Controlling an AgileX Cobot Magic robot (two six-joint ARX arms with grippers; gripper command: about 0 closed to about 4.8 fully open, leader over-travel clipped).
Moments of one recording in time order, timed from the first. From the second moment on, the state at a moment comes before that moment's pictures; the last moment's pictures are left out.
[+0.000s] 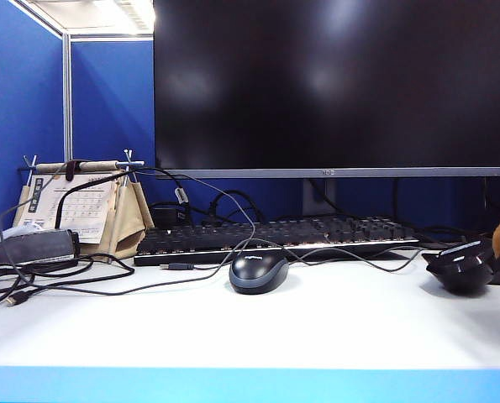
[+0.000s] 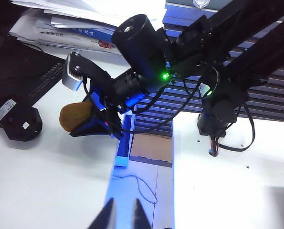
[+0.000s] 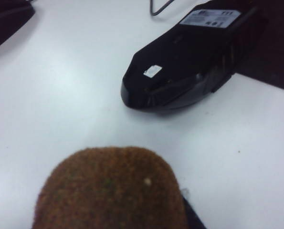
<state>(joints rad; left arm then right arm) -0.83 1.08 1.00 -0.40 0.65 0.27 0.11 0.93 0.16 0.20 -0.21 0.02</state>
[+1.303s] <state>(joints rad) -0.83 1.07 1.00 -0.38 0.49 0.28 0.11 1.12 0.16 0.62 -0.24 0.07</state>
